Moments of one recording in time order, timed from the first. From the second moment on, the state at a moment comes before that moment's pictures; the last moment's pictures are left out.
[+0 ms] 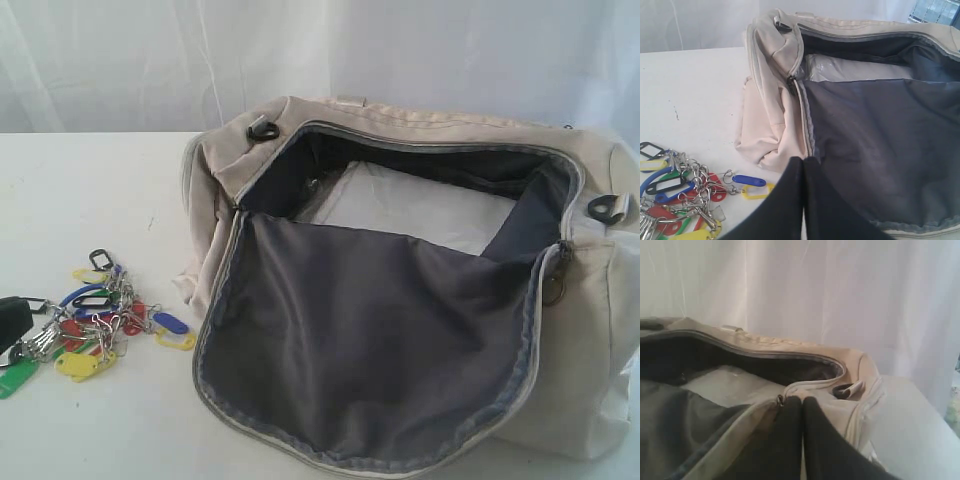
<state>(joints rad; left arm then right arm) -0.47 0.44 -0.16 0.15 0.04 -0.34 -0.21 0.01 -0.01 -1.70 -0.20 1.65</state>
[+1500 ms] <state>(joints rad) -0.31 0.36 -0.07 0.08 0.06 -0.20 -0.21 0.01 0.00 -1.05 0.17 1.66</state>
